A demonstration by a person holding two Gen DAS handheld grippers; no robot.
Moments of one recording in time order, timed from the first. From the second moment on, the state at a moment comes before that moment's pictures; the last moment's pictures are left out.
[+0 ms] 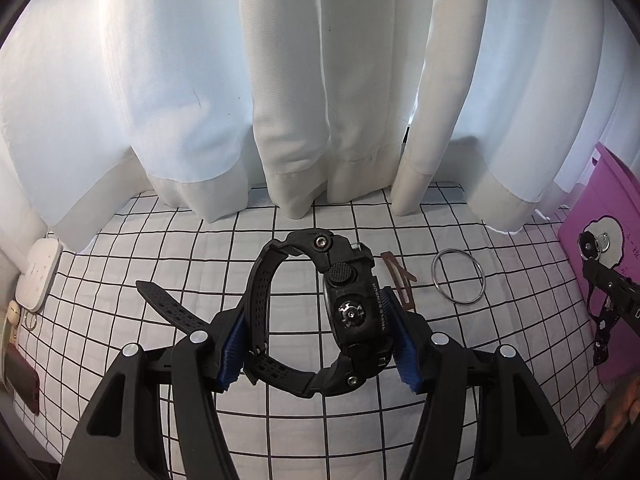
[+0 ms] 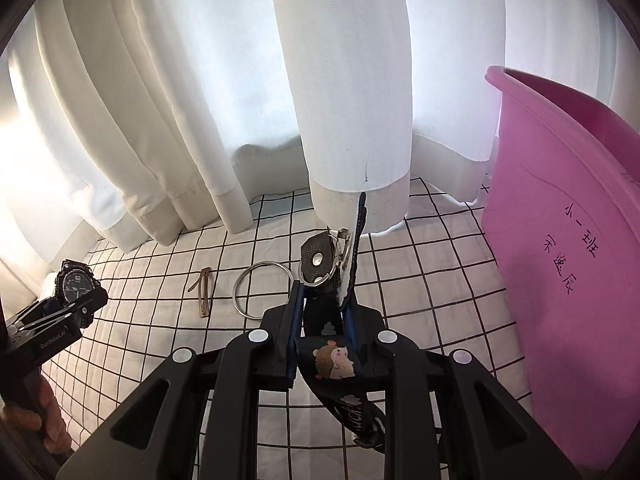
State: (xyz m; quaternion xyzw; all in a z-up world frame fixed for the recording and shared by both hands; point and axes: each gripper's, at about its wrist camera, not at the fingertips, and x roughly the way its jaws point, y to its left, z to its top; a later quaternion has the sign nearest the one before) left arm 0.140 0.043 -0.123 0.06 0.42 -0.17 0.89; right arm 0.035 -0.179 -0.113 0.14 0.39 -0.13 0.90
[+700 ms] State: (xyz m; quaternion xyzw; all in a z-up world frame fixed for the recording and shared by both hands) left arm 0.065 -0.097 -0.015 0.09 0.33 -0.31 0.89; right arm -0.060 -0.249 0.016 0.14 0.28 -0.17 0.93
